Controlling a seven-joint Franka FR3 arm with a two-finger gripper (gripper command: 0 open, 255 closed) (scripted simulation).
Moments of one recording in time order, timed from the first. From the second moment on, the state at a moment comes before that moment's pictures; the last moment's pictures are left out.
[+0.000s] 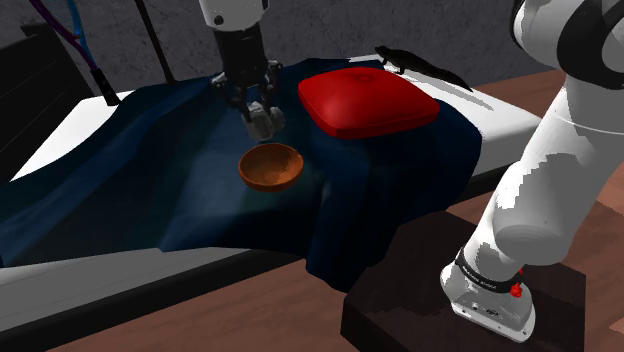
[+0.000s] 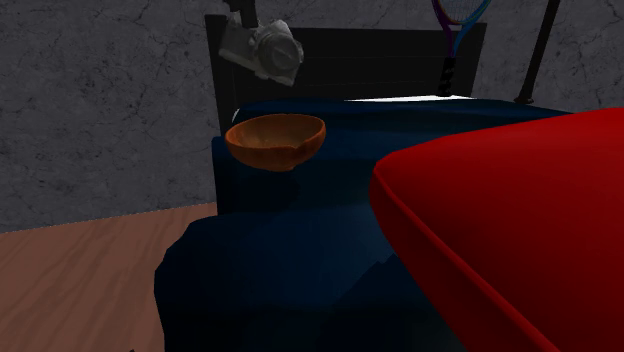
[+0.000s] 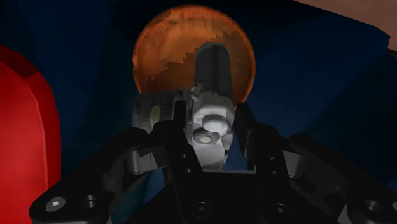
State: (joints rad) arm 0.10 0.02 0.40 -1.52 -0.12 1.54 0.79
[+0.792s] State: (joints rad) arm 0.10 0.00 0.40 -1.69 -0.11 1.70 0.81
